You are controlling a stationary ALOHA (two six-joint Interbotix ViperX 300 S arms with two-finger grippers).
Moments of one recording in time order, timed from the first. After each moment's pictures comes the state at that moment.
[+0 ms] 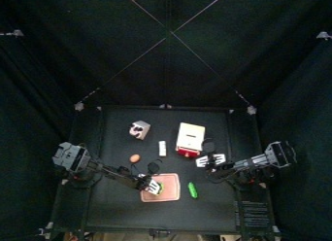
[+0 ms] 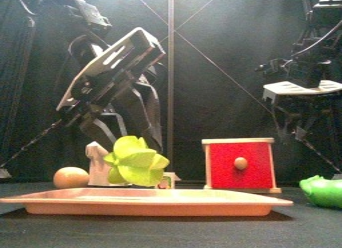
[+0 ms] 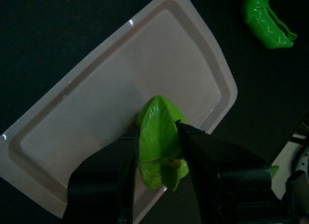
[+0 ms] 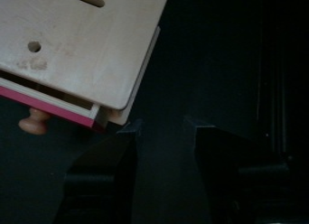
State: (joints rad) left arm -0.28 0.14 0.54 0.53 0.37 -1.73; right arm 0.19 -0.24 0.85 -0.80 1.22 1.94
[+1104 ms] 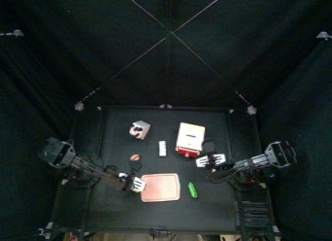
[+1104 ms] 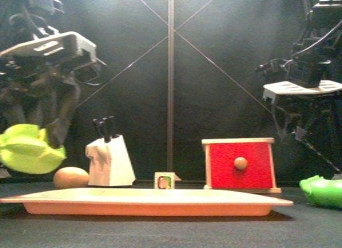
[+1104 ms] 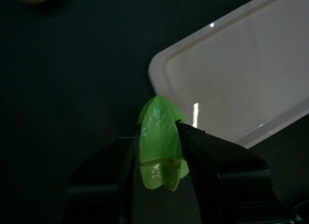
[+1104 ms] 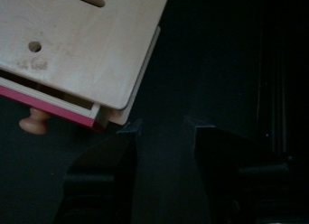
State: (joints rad) left arm -0.44 -0.09 0.69 0.33 0.87 -1.89; right arm 0.19 -0.24 0.85 -0.80 1.22 1.94
